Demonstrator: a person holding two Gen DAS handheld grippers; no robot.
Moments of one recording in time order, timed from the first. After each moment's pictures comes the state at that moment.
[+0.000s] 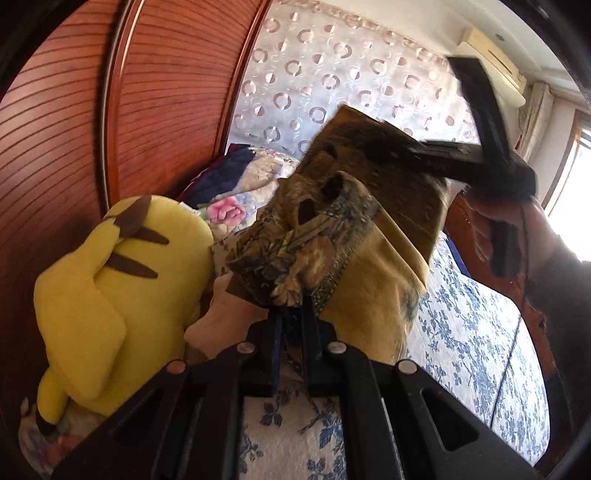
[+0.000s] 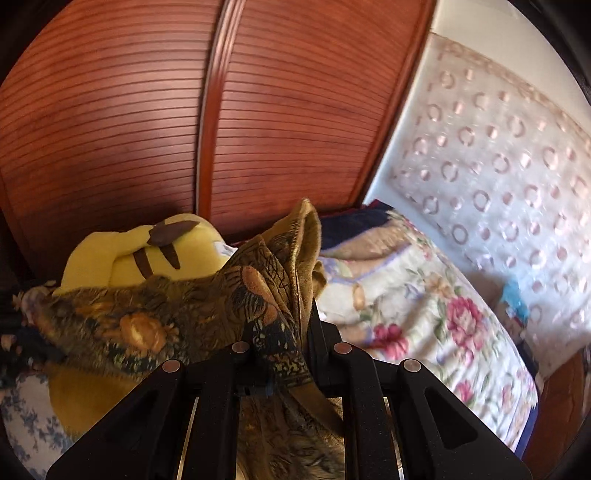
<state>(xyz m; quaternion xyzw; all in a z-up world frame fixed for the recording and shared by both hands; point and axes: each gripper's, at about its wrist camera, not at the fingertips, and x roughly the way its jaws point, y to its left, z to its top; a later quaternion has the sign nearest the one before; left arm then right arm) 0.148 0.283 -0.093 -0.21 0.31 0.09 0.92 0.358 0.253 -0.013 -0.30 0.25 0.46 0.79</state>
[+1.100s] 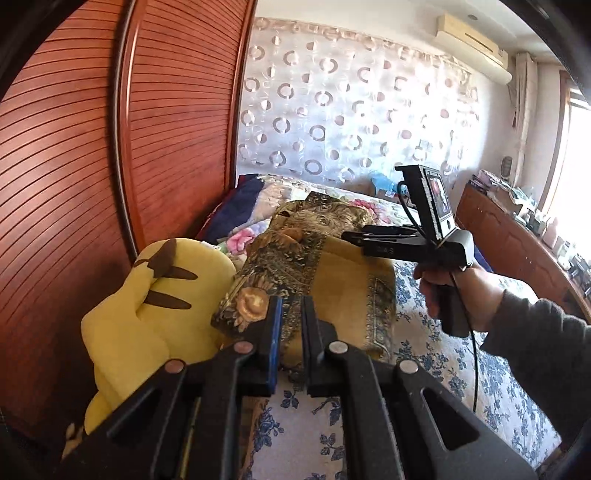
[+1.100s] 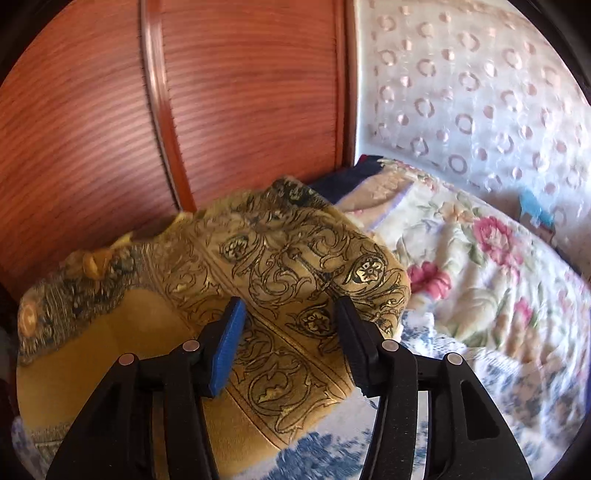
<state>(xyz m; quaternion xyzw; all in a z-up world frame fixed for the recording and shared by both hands) 0.116 0.256 -0.045 -0.12 0.28 0.12 0.94 0.386 0.209 -0.100 -0.14 0.33 0.43 0.83</state>
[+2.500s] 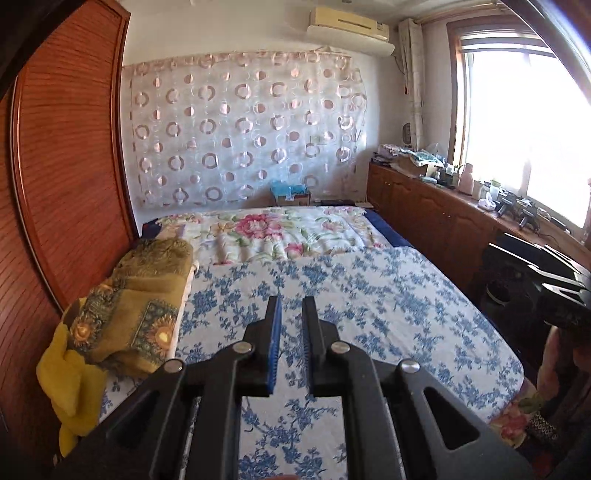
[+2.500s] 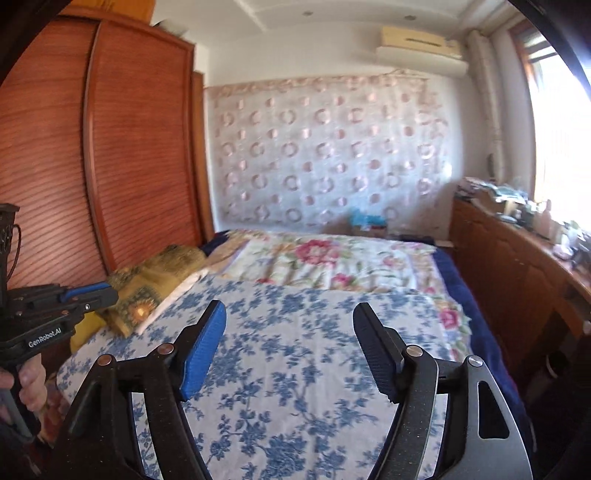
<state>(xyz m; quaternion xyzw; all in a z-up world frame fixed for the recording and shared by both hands) 0.087 -0.005 0.046 -0.01 0.25 -0.05 0.97 0.085 -0.181 0.047 -0.02 0.19 0.17 0.97</state>
